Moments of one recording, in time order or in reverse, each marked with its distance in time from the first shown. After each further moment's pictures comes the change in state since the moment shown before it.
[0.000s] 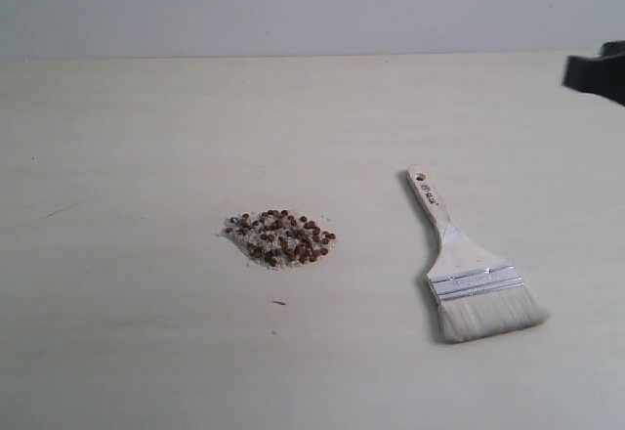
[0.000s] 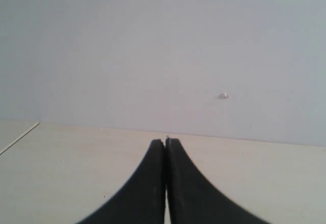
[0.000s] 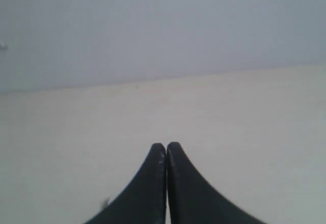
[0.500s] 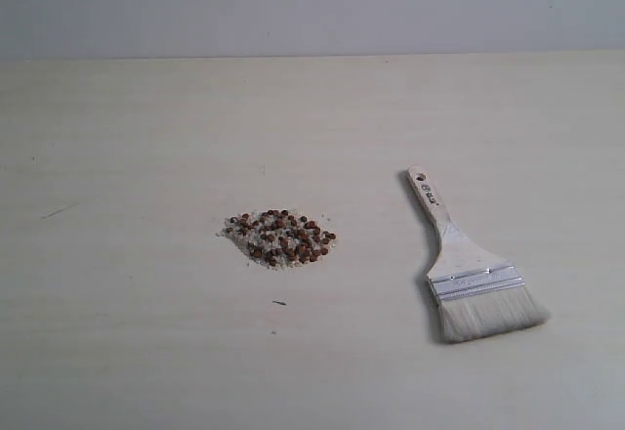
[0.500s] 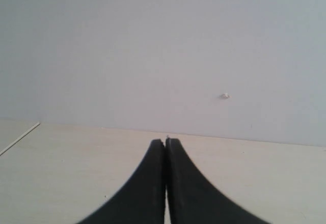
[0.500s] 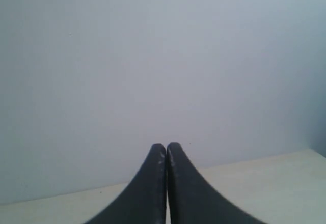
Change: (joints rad) left arm 0.000 0.000 0.000 0.000 0.000 0.000; right arm -0.189 -0.782 0.311 0.000 0.009 -0.057
